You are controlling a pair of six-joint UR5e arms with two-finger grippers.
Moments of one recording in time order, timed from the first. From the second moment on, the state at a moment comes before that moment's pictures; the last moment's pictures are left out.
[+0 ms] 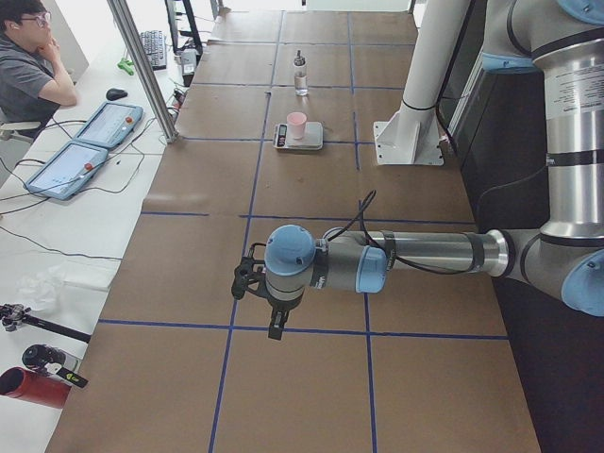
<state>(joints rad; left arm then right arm) -1.63 -1.40 -1.75 -1.68 -2.41 0.13 1.58 -1.65 1.65 -1.57 2.24 -0.10</state>
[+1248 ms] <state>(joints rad) -1.63 -1.40 -1.75 -1.68 -2.41 0.13 1.57 -1.66 1.65 -1.57 2.25 -0.10</state>
